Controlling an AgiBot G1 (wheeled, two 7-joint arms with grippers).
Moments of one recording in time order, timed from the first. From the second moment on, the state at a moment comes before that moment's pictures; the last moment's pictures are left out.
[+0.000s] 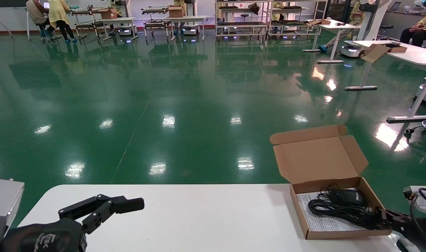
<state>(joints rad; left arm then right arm) -1.05 0.54 0.38 -1.19 0.61 1.38 -0.11 1.45 -0.93 -0.95 0.10 -0.76 -0.53 0.15</state>
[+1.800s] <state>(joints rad) -1.05 0.54 0.38 -1.19 0.61 1.38 -0.11 1.44 -0.99 -0.87 0.02 -0.66 -0.47 -0.11</state>
